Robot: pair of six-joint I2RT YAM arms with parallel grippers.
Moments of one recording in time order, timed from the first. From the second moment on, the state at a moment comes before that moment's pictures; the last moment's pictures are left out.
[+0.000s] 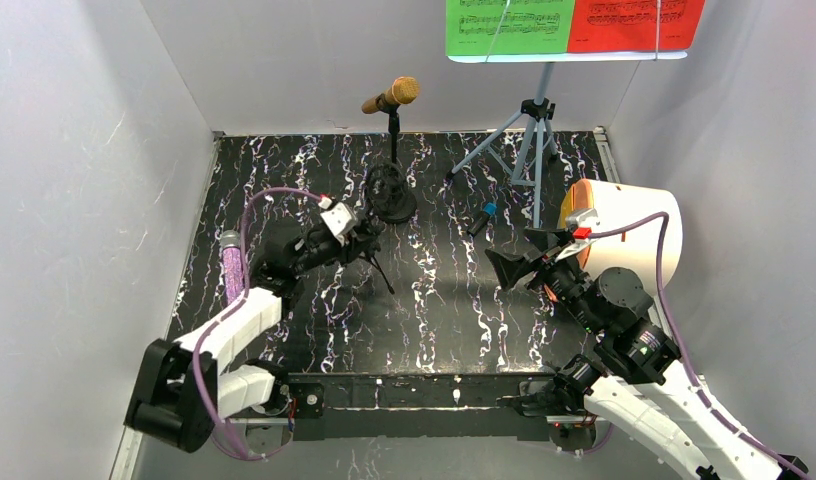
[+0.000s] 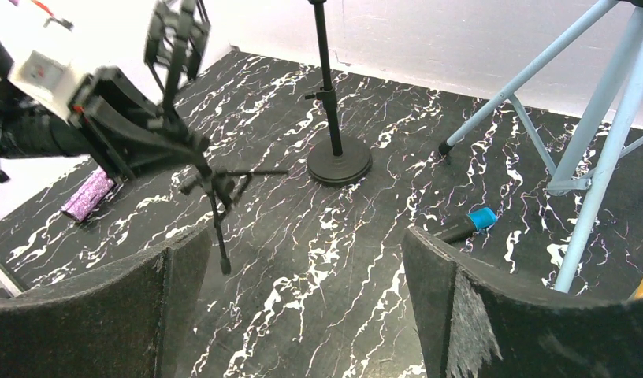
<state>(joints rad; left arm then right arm) -0.34 1.17 0.49 0.52 0.68 0.19 0.76 0.43 0.66 -0.19 0.13 0.18</state>
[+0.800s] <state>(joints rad) 0.17 1.19 0.63 0.53 -0.08 0.17 0.76 0.45 0.66 -0.19 0.08 0.18</state>
